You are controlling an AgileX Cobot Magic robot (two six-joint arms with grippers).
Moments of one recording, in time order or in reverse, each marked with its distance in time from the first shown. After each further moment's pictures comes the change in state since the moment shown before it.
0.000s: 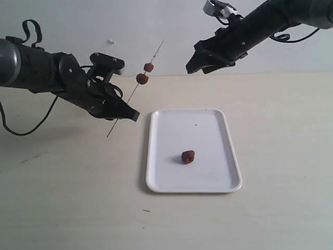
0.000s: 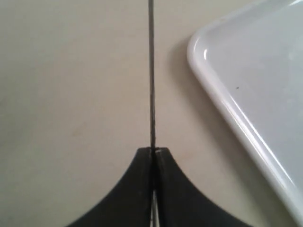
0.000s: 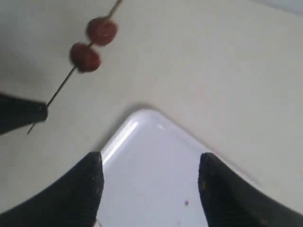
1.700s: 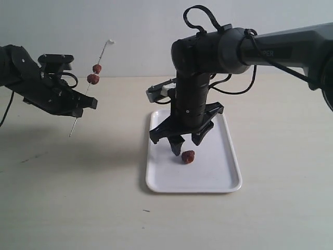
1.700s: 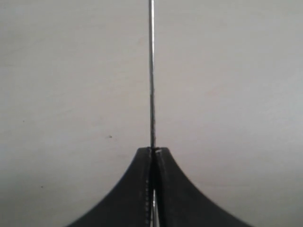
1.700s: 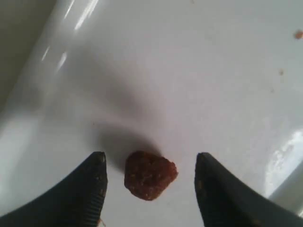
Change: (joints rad) left arm 0.230 0.000 0.000 -0.048 0.086 -0.056; right arm 0.416 -0.040 0.283 -0.739 0.000 0.729
